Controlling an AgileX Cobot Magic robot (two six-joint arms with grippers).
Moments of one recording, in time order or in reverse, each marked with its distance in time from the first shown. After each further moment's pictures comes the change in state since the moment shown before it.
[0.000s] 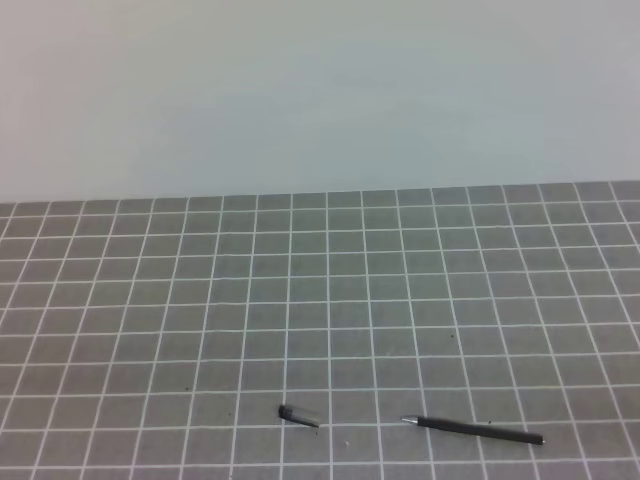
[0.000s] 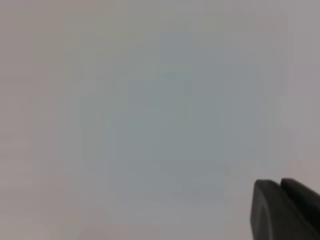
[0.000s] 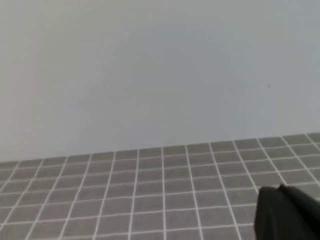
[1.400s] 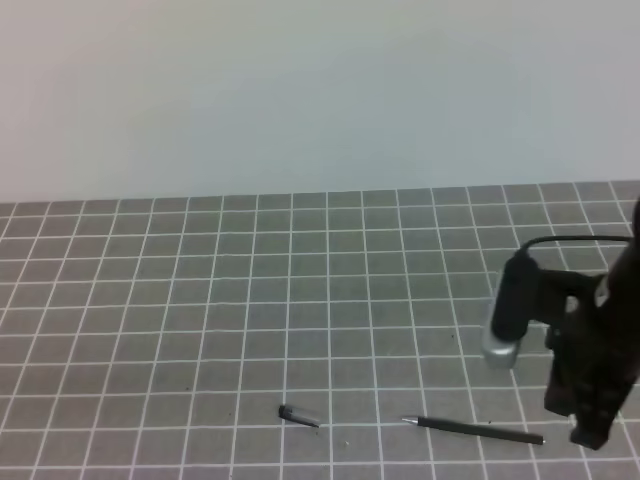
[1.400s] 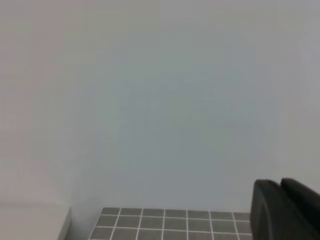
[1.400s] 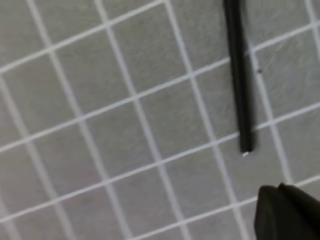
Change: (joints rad) left arm 0.000 0.000 0.023 -0.022 0.109 0.036; right arm 0.407 1.551 -0.927 0.170 0.744 -0.946
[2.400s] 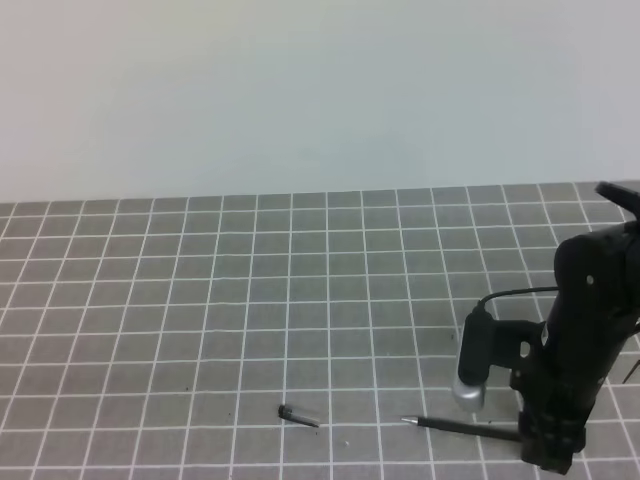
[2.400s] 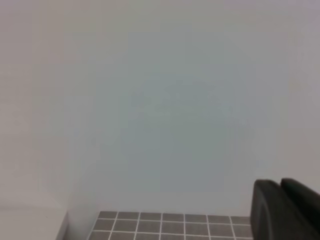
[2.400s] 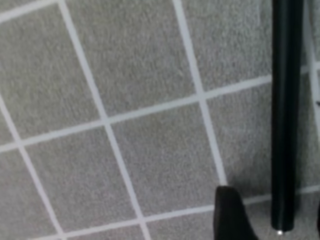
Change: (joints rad) left arm 0.000 0.000 0.000 -0.006 -0.004 0.000; right arm 0.041 0.261 -0.022 -0.046 -0.118 -0.079
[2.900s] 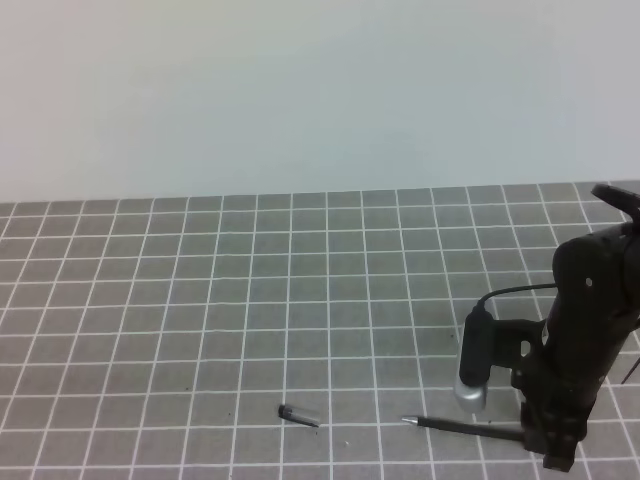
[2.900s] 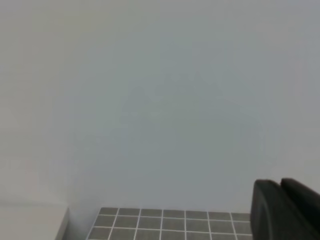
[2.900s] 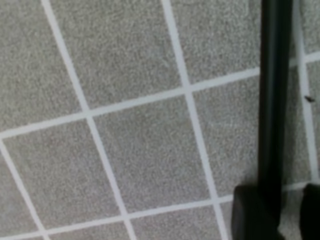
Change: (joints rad) left arm 0.000 0.000 0.000 0.000 0.007 0.000; right arm 0.000 0.009 0.000 -0.030 -0.011 0.000
